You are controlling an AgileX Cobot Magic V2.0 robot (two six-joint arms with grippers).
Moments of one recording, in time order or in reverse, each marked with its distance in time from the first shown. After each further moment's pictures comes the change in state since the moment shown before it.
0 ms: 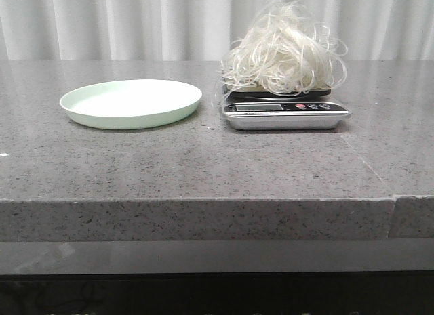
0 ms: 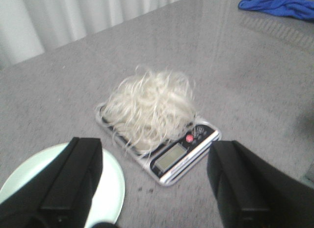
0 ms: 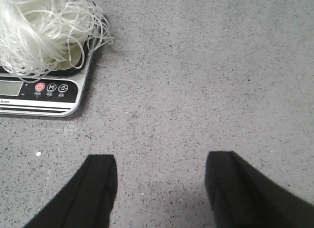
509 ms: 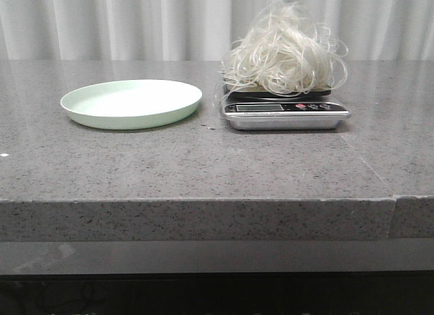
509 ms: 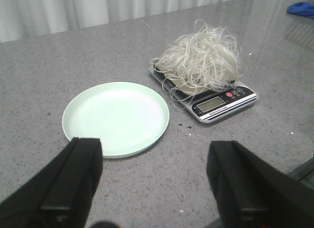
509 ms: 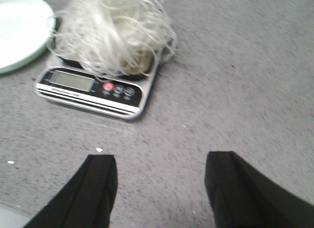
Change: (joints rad) left arm 0.180 -0.516 0.457 -0.061 -0.004 0.000; right arm 0.208 0.038 -0.043 0.023 -0.026 -0.044
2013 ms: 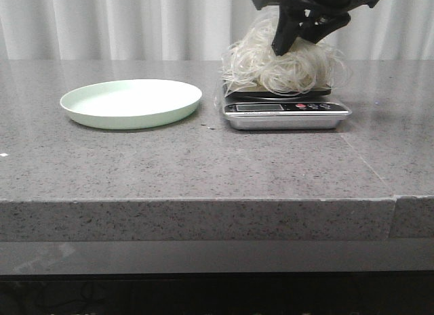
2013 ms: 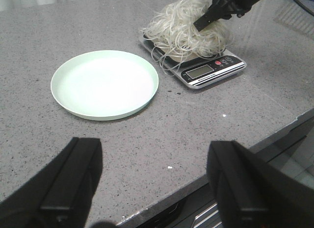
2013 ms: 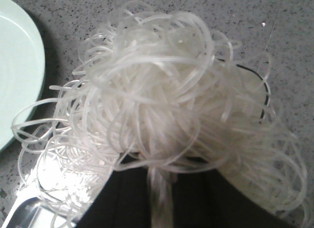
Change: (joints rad) left arm 0.000 -0.106 0.067 -0.013 0.096 0.000; right arm 0.104 0.928 -0.679 0.009 0.010 -0.004
